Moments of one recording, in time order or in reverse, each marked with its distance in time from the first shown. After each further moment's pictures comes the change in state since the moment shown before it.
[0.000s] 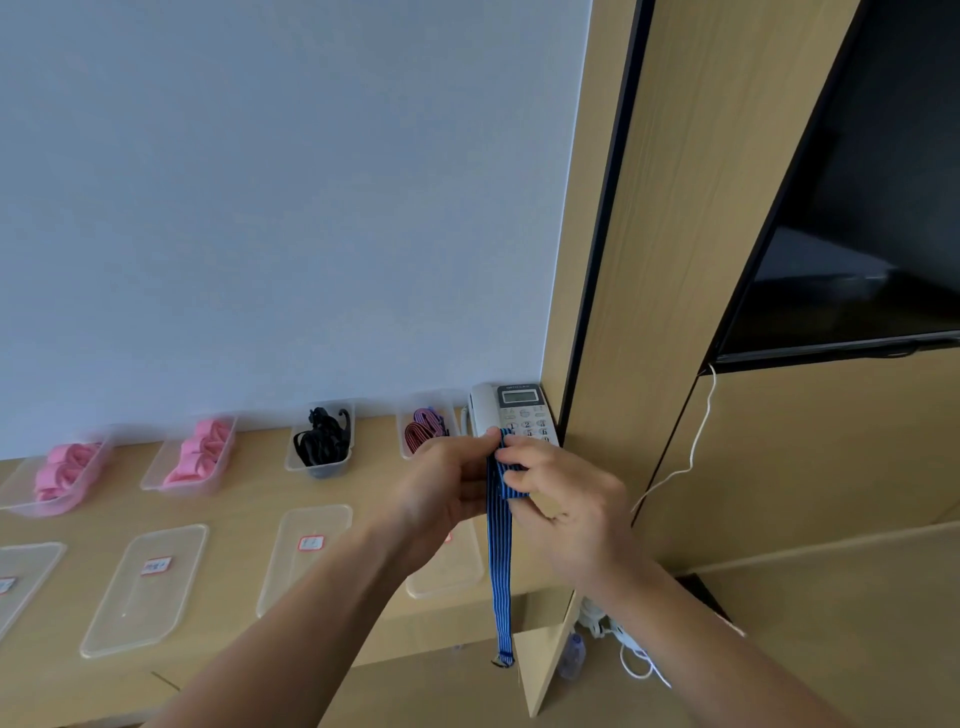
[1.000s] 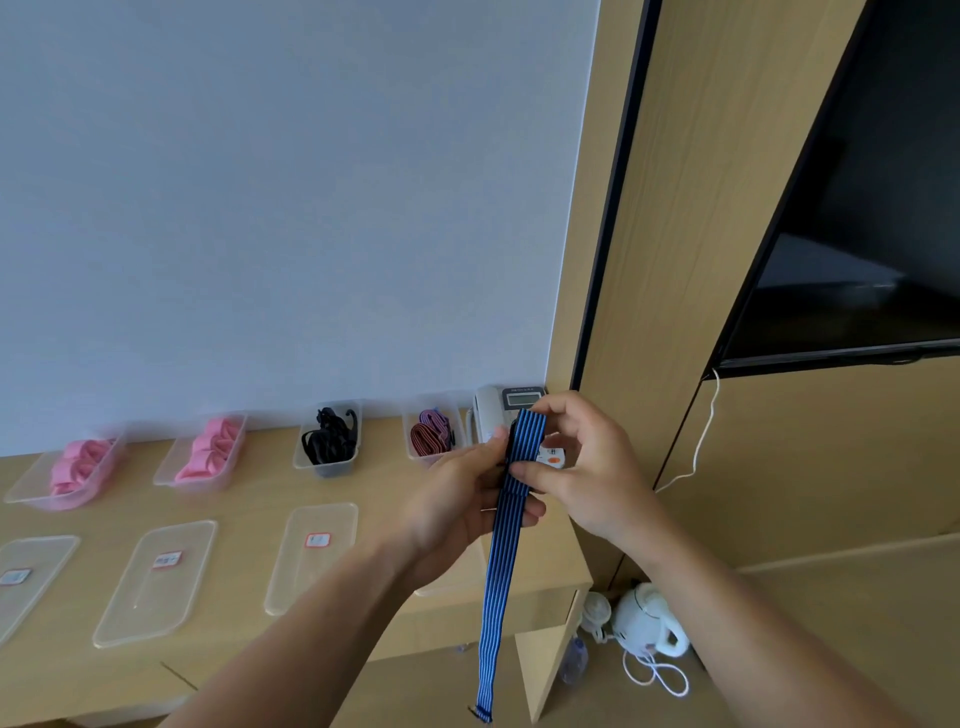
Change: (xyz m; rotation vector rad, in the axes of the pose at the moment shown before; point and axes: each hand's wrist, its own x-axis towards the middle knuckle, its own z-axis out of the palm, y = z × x) left_hand -0.016 -0.011 0.006 -0.021 -0.134 0.044; right_hand 0.038 -0.008 -0.024 0.221 -0.258 0.764
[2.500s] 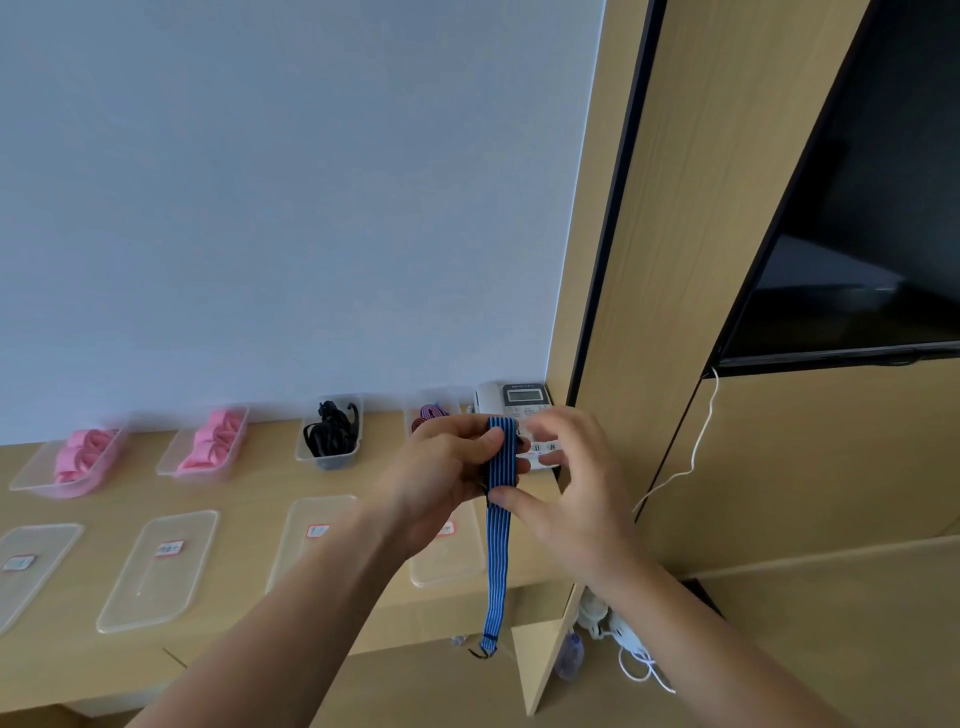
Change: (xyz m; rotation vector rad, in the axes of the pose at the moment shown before) left_hand -0.003 0.018 -0.012 0.051 0.080 0.094; right_hand -0.025 0.016 0.023 -0.128 0.159 -0.296
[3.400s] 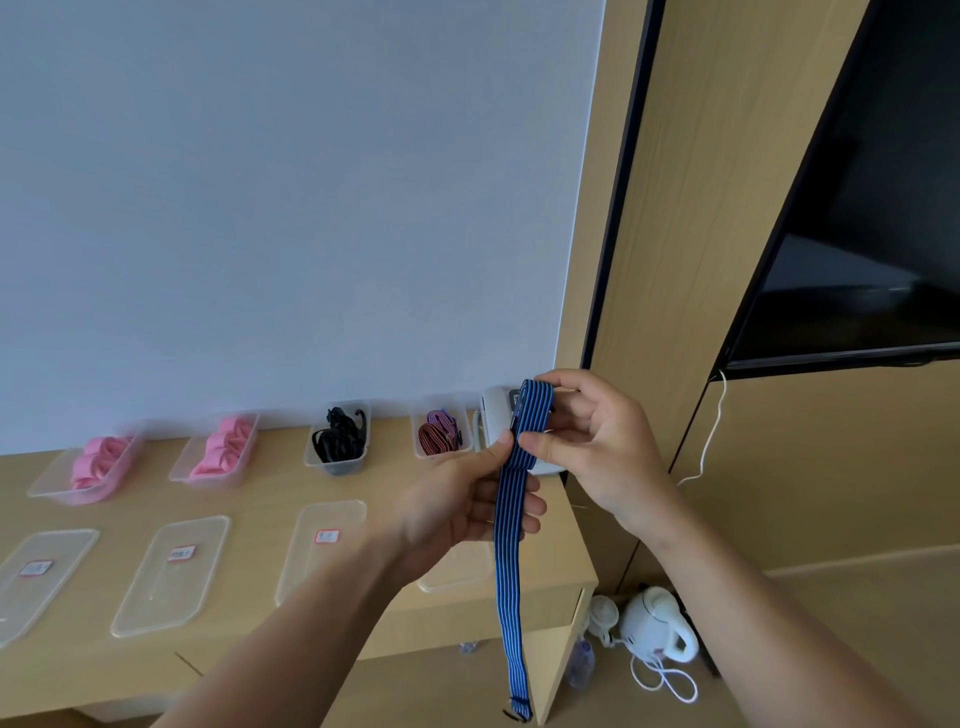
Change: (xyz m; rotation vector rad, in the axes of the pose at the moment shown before) left_hand -0.015 -0.006 0.006 0.110 -0.109 -0.177; right_hand 0.042 -0.005 -0.027 0.387 -0.142 0.225
